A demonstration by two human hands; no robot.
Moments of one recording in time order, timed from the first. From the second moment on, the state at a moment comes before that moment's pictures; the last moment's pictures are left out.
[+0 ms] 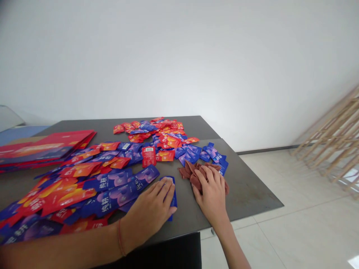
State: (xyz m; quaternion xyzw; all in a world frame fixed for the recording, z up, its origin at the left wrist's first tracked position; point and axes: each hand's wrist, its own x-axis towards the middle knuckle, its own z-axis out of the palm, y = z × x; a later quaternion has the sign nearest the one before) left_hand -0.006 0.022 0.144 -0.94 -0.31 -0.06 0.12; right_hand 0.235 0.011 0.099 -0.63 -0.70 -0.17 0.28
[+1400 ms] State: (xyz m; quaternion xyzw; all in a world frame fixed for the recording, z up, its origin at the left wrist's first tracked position) left_hand -0.054 0.002 0.102 -0.95 -0.22 -0.16 0.13; right_hand 0.234 0.006 0.110 -0.65 -0.70 -0.17 0.25
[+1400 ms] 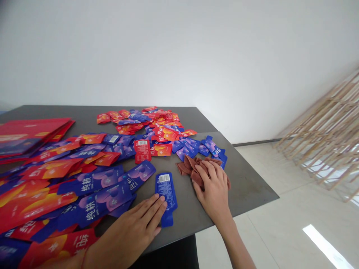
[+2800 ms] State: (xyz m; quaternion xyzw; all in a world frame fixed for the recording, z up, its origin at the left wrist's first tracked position) left_hand -0.055 -0.032 0.107 -0.96 -0.13 -0.20 0.15; right_hand 0.238 0.006 0.109 -0.65 -0.70 -0.17 0.26
